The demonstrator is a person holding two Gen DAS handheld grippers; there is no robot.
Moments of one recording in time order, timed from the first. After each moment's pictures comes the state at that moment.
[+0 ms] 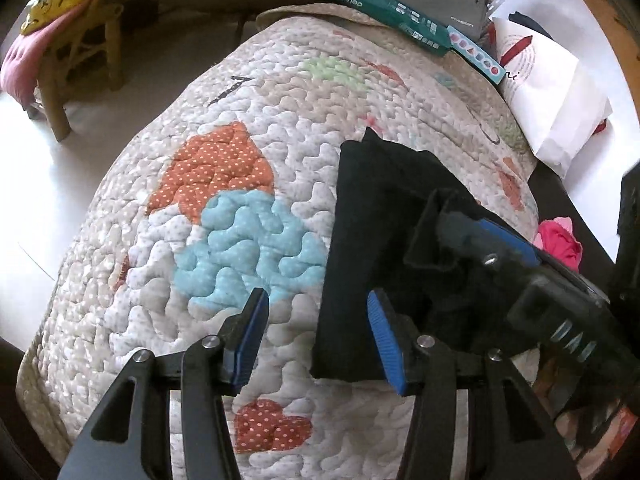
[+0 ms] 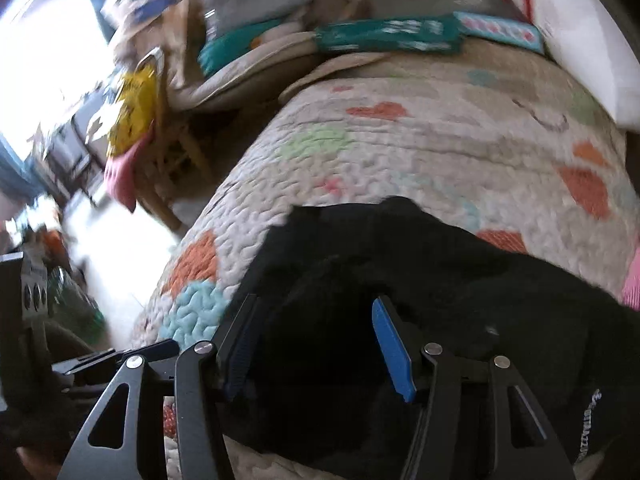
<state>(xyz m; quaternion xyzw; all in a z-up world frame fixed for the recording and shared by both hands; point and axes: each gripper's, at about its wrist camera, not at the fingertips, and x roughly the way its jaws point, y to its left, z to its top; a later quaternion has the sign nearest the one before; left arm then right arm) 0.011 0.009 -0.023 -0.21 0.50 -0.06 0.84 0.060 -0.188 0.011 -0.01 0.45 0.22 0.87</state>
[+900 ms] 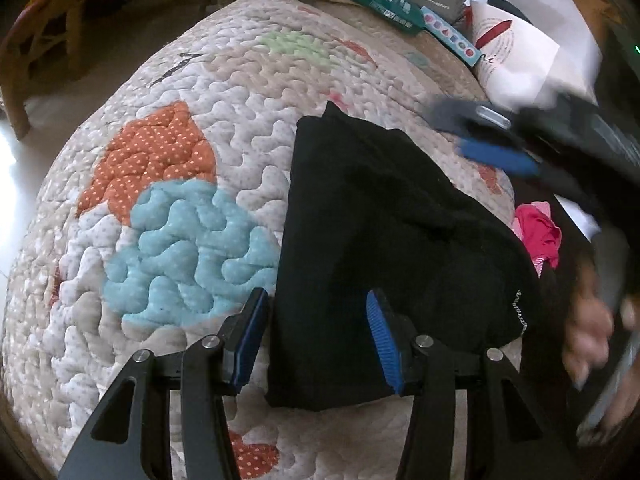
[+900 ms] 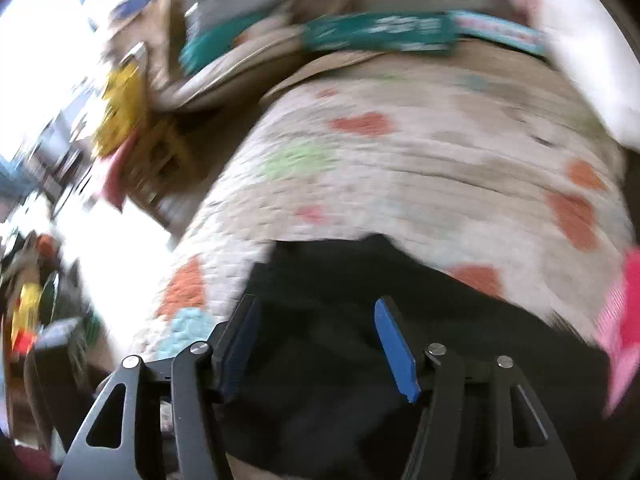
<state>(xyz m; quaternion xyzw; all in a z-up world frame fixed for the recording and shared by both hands) 0.031 -0.007 -0.042 -0.23 0.51 -0.13 0.82 0.116 -0.195 0.037 -0.01 0.50 0.22 0.84</state>
